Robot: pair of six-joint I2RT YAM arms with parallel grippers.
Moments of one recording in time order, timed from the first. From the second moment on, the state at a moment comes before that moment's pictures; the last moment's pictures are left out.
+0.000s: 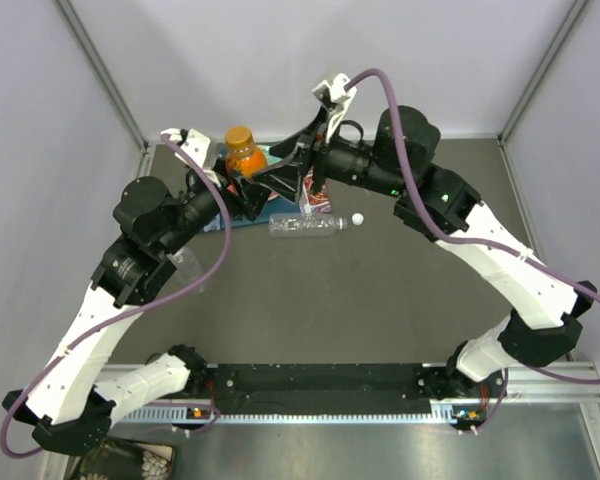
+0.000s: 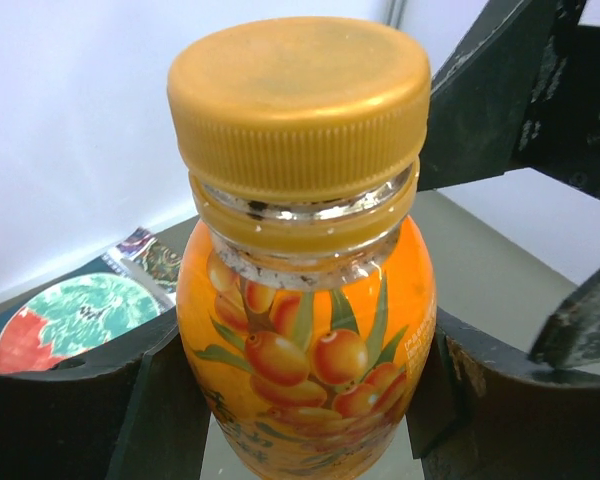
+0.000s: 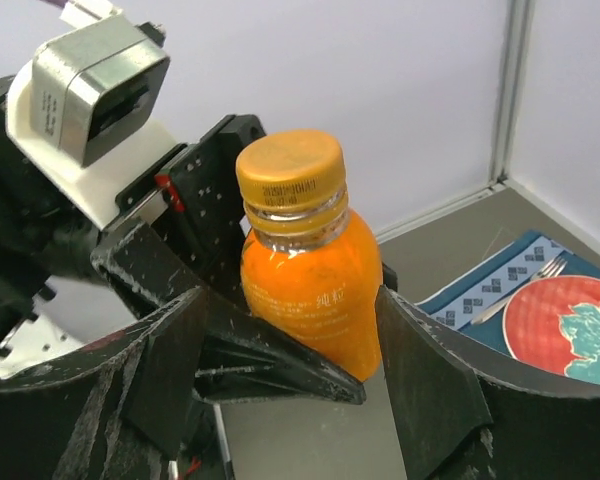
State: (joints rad) left arm -0.59 0.95 1.33 -0.31 0.09 -0.11; right arm 0.96 1.50 1.91 -0.32 -0.26 0.23
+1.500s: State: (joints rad) left arm -0.63 1.02 1.22 0.02 1.10 -0.32; right arm 0.75 1.57 1.79 0.59 -1.34 0.93
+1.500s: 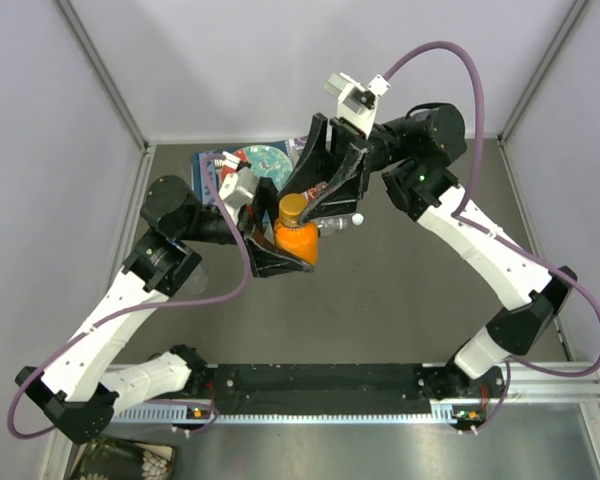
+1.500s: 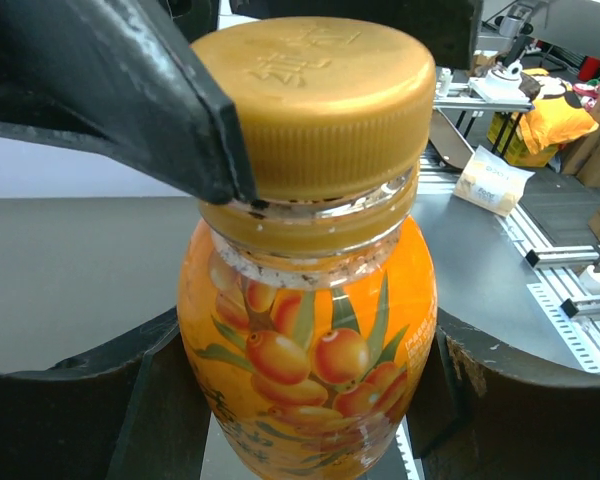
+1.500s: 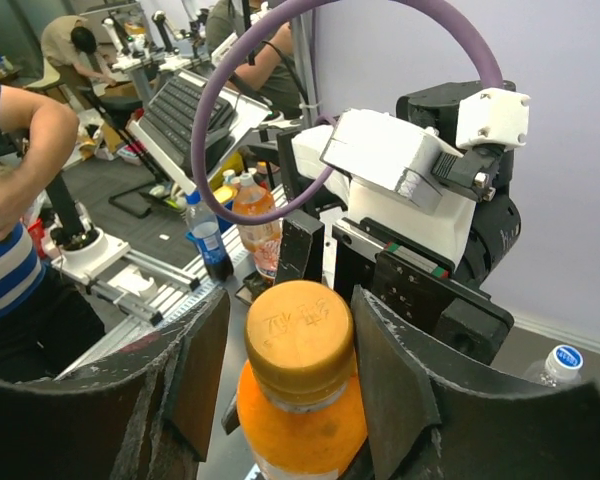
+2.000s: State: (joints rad) left arm -0.63 1.02 1.22 0.02 1.07 -0.31; right arm 0.76 1.57 1.78 0.55 -1.30 0.90
